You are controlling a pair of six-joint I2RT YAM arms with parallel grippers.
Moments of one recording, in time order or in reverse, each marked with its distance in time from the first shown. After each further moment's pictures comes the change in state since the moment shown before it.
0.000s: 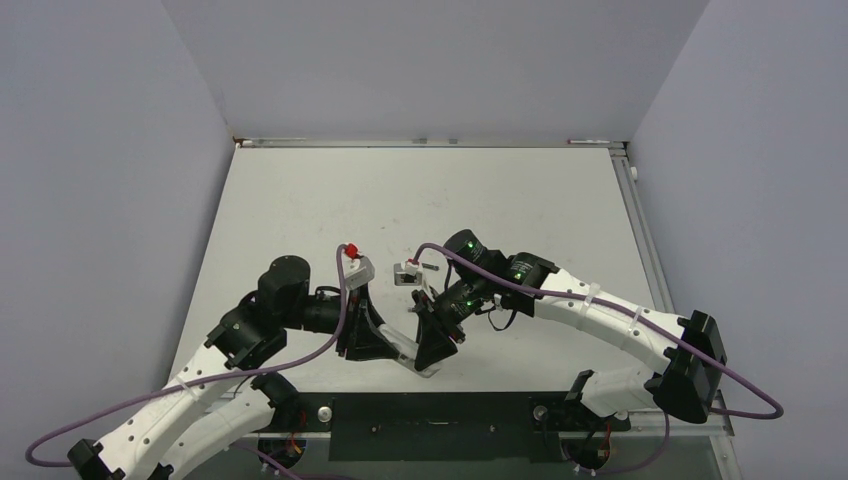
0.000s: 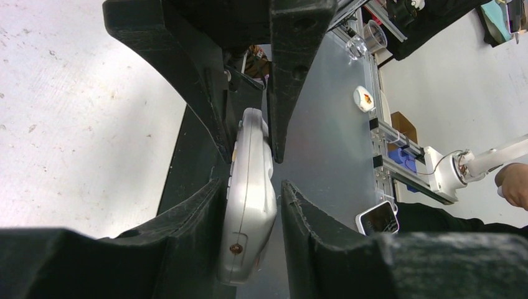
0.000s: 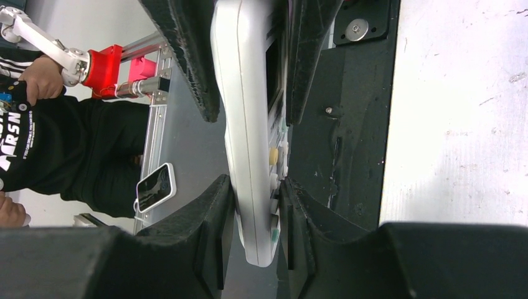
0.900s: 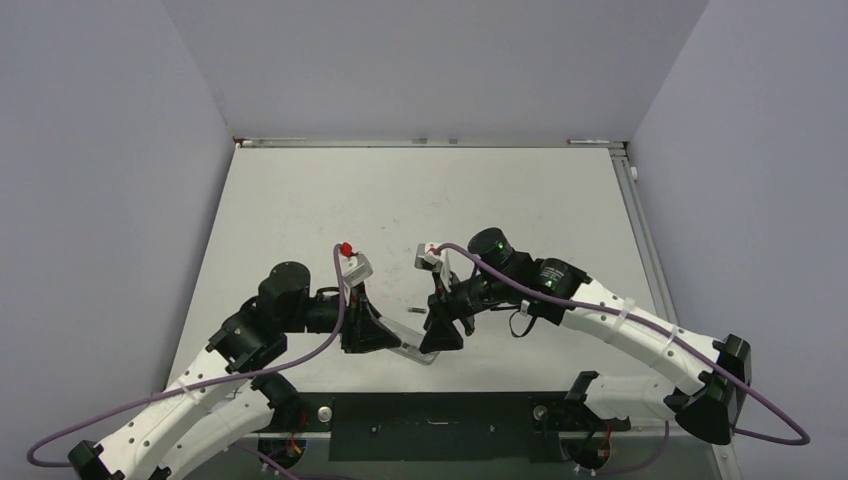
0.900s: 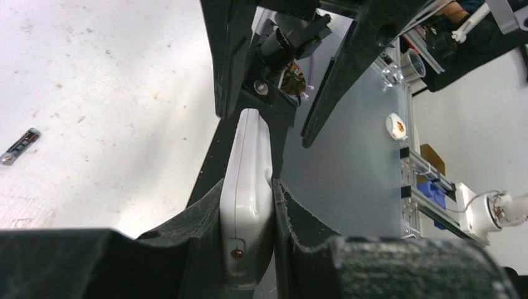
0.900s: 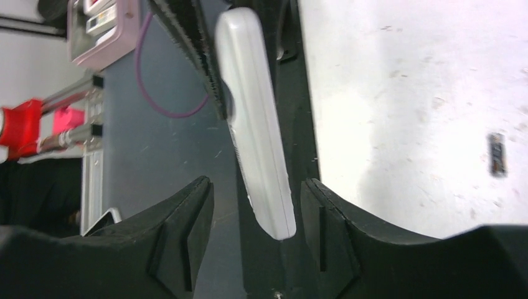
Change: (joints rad) left arm -0.016 -0.026 -0.048 0.035 -0.144 -0.023; right arm -0.022 -0.126 -0.032 0.024 0.225 0.034
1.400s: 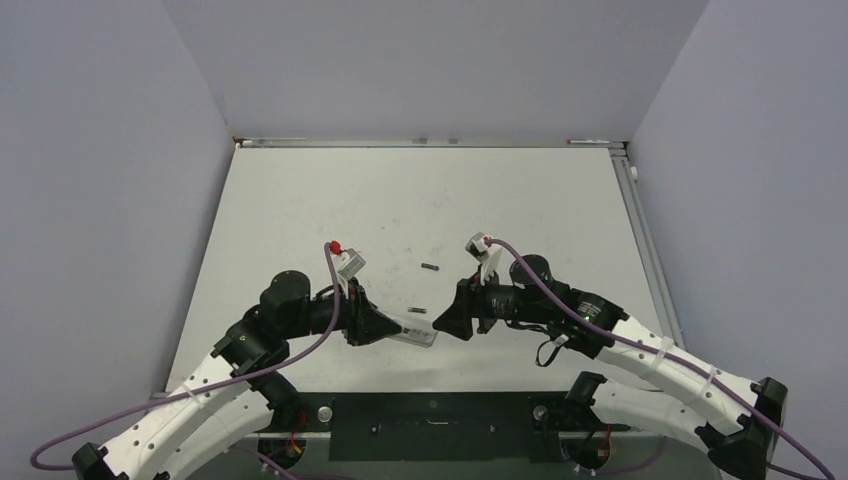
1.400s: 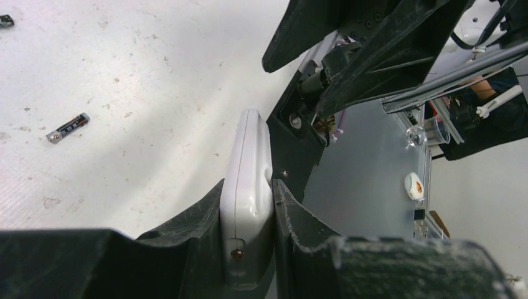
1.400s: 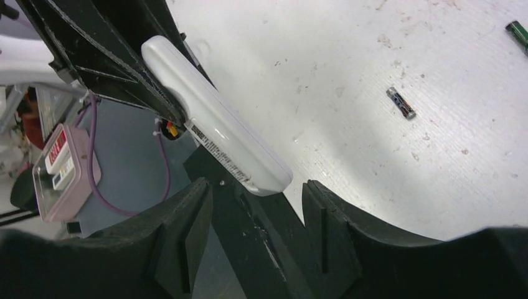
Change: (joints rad) left arm 0.000 -0.043 -0.087 0.081 -0.211 -0.136; right arm -0.023 -0.285 -0.250 0.178 0.435 0.368
